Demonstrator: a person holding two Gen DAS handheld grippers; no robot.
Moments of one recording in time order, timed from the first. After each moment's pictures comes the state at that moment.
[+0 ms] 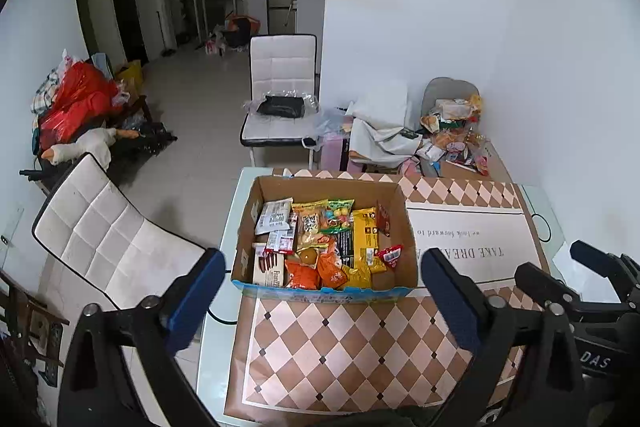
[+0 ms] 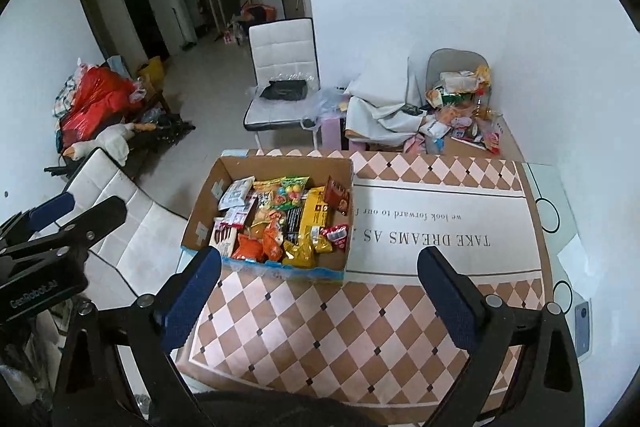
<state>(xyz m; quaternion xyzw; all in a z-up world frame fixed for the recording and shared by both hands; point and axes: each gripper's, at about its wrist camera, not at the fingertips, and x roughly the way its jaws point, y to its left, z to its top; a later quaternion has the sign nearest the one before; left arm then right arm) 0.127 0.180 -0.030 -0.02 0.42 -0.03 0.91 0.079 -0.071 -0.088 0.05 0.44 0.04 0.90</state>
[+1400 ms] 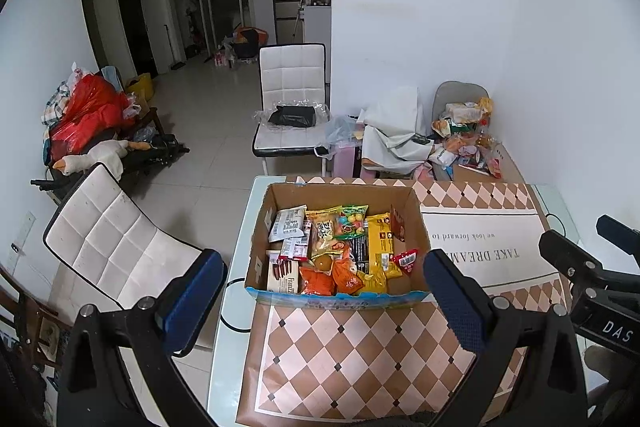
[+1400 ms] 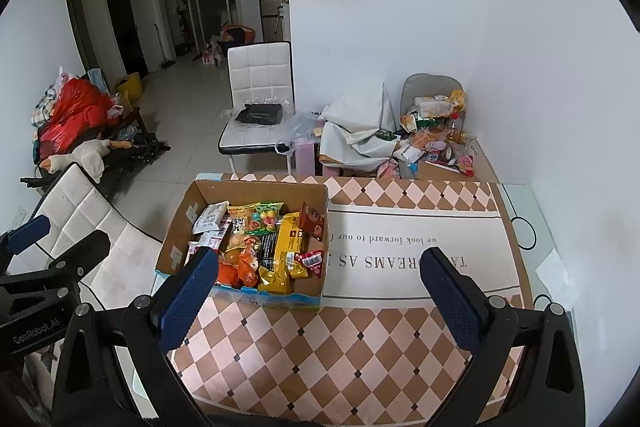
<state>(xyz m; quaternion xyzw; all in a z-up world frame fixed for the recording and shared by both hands) 0.120 0.182 -0.030 0.01 0.40 -0.01 0.92 0.081 -0.067 -0.078 0.02 0.40 0.00 0.92</state>
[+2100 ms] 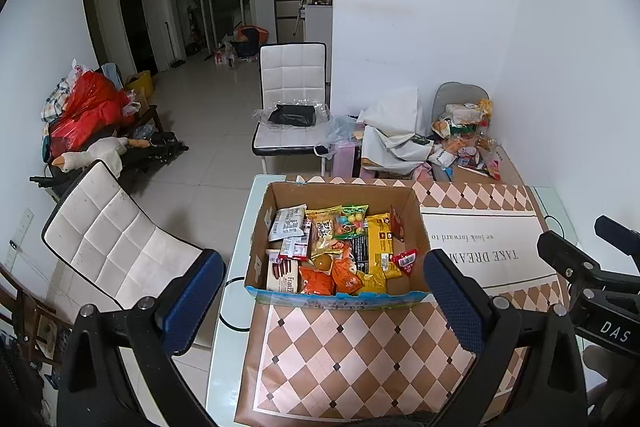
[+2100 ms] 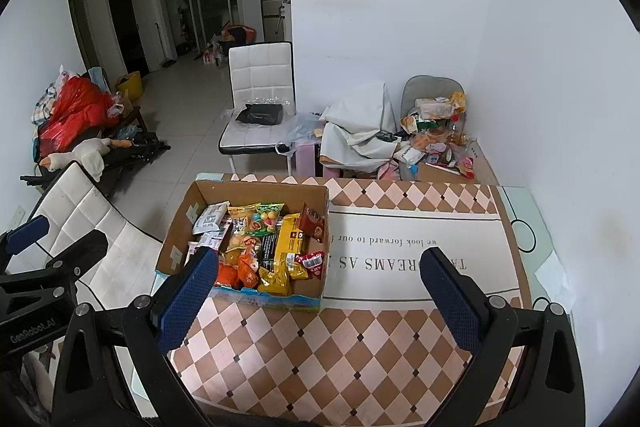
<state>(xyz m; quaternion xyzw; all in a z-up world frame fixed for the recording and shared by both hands) 0.121 0.183 -0.032 0.00 0.40 -0.01 0.92 0.080 -0.064 -0.077 0.02 0.40 0.01 0.92</state>
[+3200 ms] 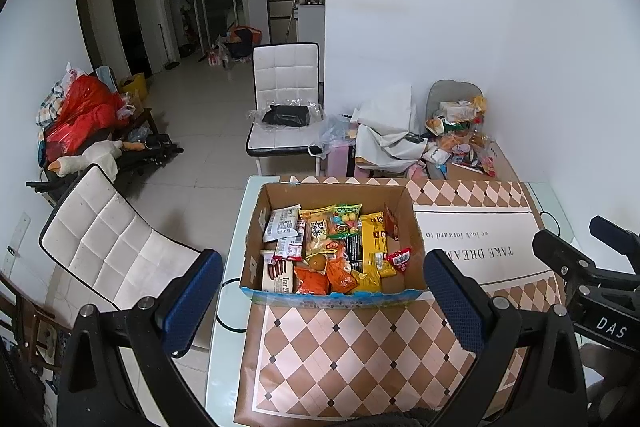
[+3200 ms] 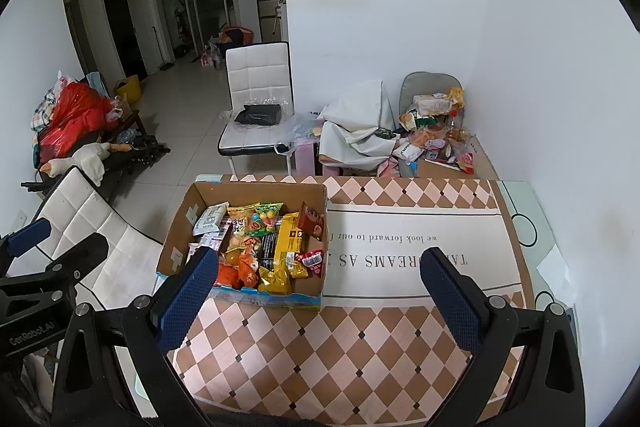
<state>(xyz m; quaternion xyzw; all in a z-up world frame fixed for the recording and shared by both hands) 0.121 0.176 -0.028 0.01 0.40 -0.02 0.92 0.077 -0.067 -0.080 0.03 0.39 0.00 0.92</state>
